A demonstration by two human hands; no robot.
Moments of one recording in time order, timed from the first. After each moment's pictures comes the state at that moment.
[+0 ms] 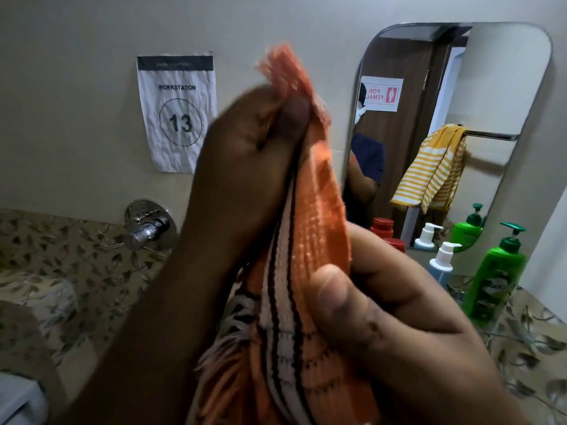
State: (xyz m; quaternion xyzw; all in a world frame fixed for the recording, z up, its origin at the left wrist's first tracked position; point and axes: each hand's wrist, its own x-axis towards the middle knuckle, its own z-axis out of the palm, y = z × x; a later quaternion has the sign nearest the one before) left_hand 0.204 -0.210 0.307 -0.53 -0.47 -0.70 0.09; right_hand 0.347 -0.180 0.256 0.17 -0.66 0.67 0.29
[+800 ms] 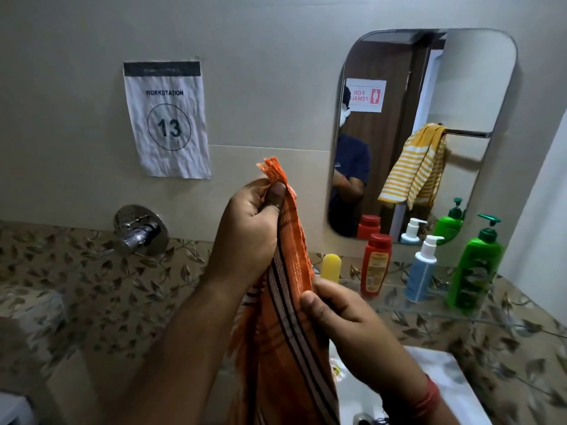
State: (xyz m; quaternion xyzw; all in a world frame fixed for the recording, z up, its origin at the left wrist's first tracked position) left_hand 0.181 -0.176 0.248 -0.44 -0.57 -0.69 0.00; right_hand 0.330 -0.114 0.170 -0.07 -0.79 0.53 0.31
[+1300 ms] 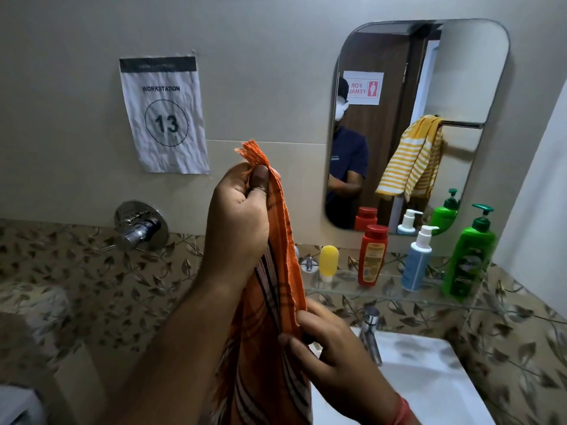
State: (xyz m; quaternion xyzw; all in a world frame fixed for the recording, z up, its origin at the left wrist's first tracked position) left_hand 0.190 -0.183 0.253 -0.38 -0.58 -0.71 0.06; right_hand 0.331 -0.130 0.120 -0.06 -0.89 0.30 0.35
